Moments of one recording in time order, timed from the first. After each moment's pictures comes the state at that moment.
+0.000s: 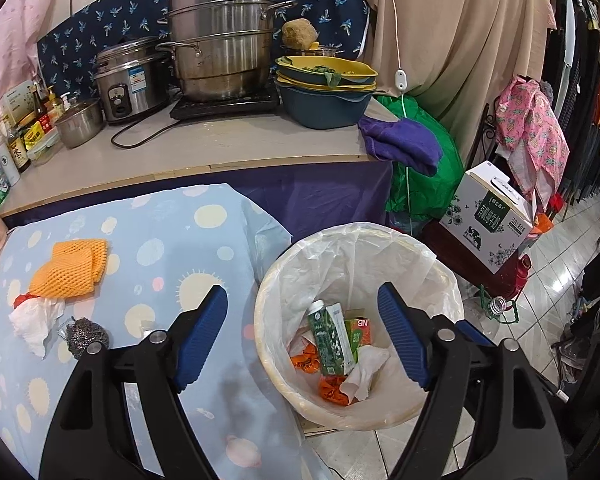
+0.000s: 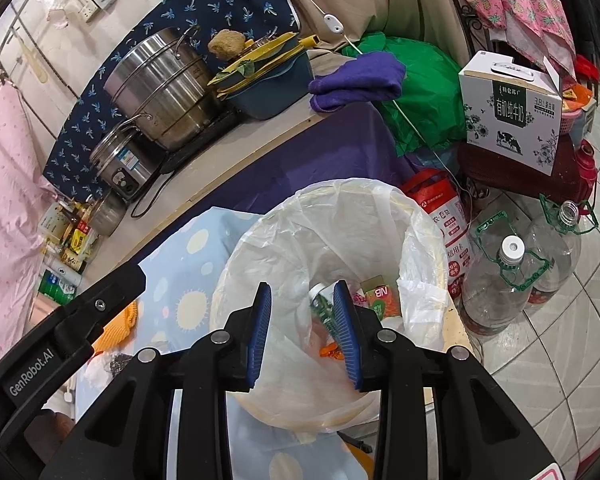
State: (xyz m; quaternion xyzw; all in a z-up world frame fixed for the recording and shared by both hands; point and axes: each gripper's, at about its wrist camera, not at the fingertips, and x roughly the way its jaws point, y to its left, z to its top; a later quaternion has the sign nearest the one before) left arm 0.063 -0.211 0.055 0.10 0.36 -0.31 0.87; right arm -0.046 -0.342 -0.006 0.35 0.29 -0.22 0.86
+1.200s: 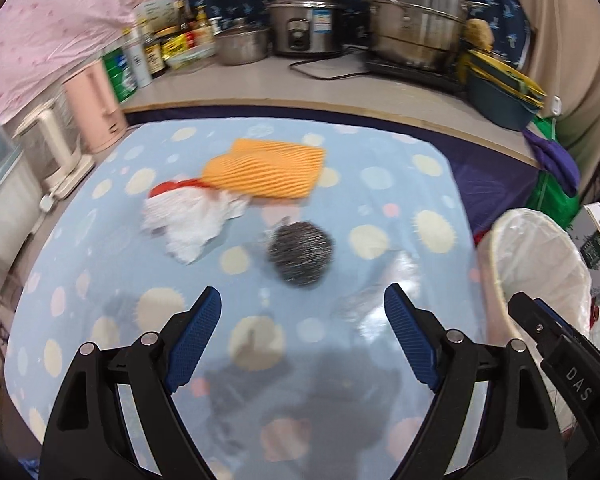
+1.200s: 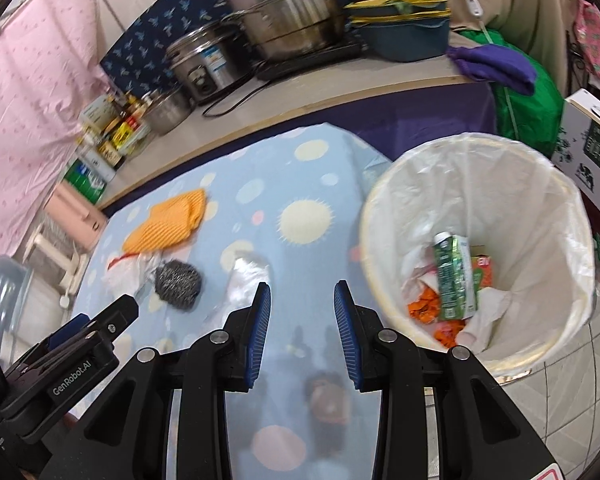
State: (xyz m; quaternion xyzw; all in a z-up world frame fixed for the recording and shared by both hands) left arm 0.112 0.003 0.010 0.04 0.42 -0.10 0.90; right arm 0.040 -0.187 -0.013 0.24 0.38 -0.10 0.89
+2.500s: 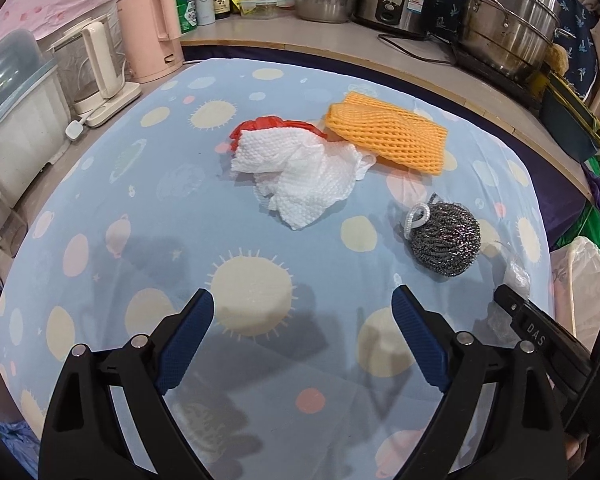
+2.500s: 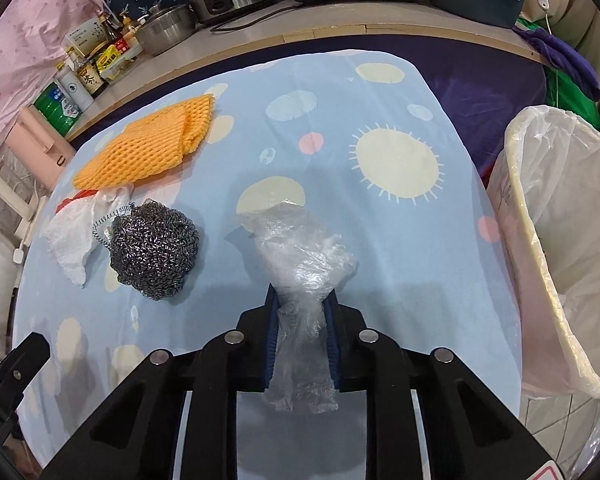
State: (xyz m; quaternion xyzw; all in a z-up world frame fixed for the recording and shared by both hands) left arm 0.154 0.093 -0.036 -0.01 0.47 -0.04 0.88; right arm 0.141 -0.127 -0.084 0.18 0.47 -0.11 0.86
